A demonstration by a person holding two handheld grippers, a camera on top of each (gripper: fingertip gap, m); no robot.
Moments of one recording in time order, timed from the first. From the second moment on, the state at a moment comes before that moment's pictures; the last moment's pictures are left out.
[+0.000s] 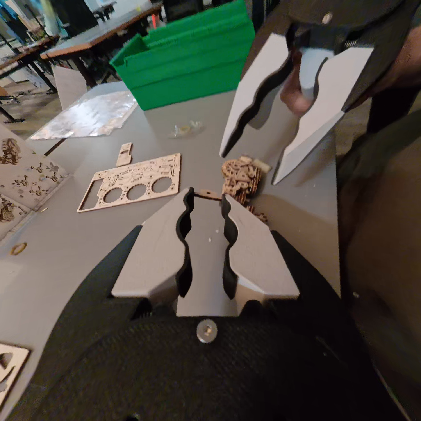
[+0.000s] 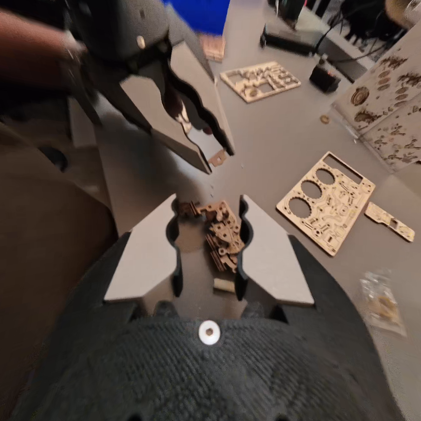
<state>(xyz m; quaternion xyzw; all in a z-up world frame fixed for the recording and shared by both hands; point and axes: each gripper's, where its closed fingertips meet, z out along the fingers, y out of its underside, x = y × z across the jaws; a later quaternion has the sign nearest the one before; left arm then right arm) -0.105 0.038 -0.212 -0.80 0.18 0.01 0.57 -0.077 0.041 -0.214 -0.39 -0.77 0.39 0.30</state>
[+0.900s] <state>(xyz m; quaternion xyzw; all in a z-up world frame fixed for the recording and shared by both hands) -0.048 0.037 -0.171 -0.73 0.20 -0.10 0.64 -0.059 0.024 -0.165 -0.46 -0.50 0.72 -0.15</state>
